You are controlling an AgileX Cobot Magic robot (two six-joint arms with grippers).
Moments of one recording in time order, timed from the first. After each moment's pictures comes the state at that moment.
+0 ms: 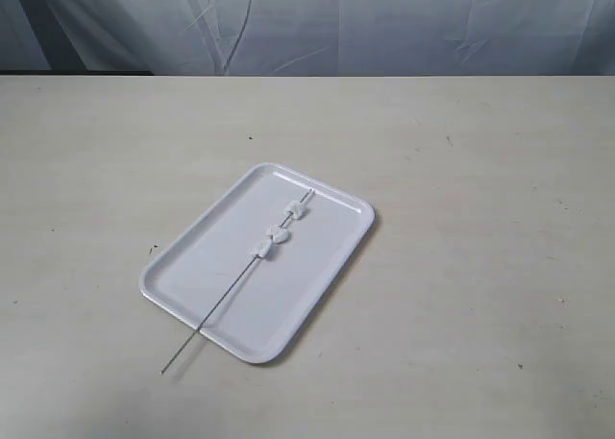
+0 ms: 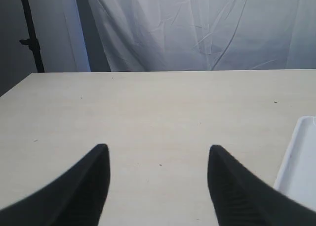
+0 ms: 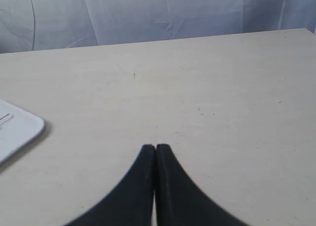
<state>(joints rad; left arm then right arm) 0.03 0.00 0.00 0.02 0.24 0.00 0.05 0.01 0.00 0.02 0.37 0.09</state>
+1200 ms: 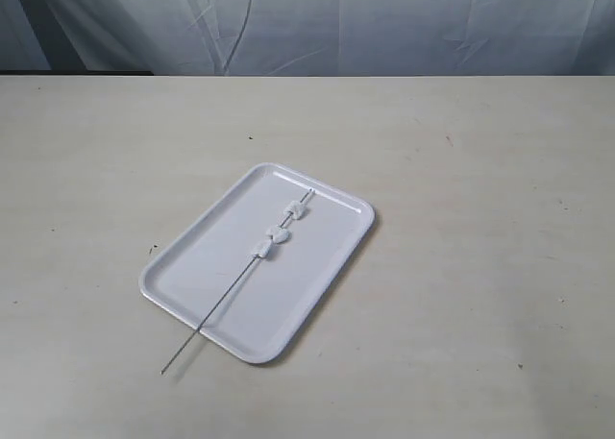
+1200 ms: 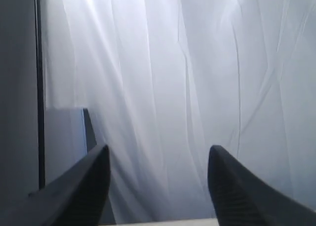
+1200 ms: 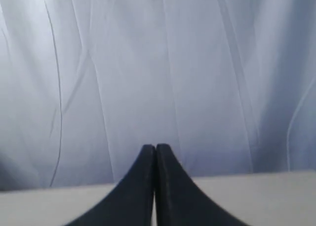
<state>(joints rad) 0.03 0.00 0.00 0.08 -0.27 0.00 0.05 0.01 0.00 0.03 -0.14 0.09</state>
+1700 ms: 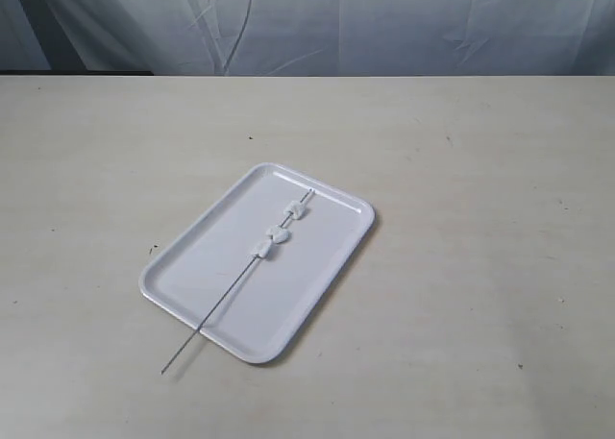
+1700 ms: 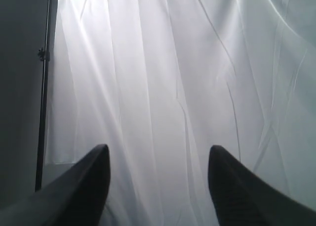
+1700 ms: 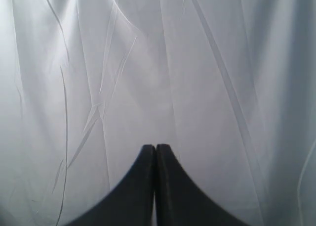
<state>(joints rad) 0.03 0.00 0.00 0.08 -0.46 0.00 0.05 0.01 0.00 0.03 -0.31 0.09</state>
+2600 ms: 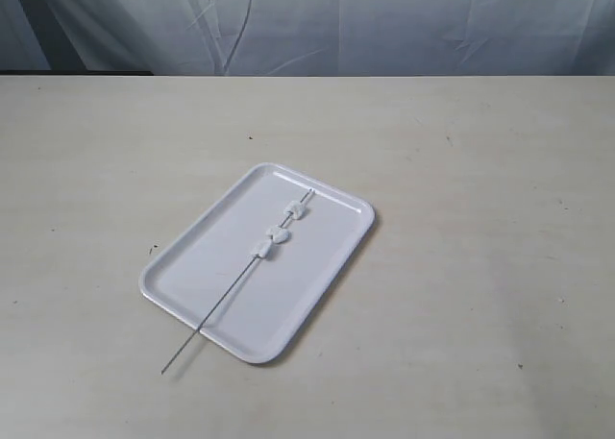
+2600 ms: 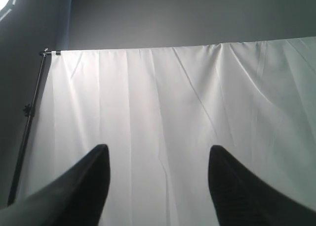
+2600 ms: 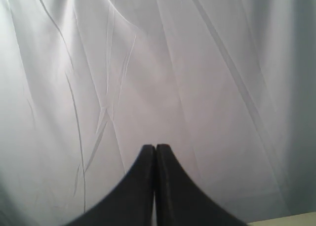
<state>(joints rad) 0.03 0.00 0.00 0.14 -0.69 -0.11 0.05 0.01 0.00 0.04 -0.30 0.22</state>
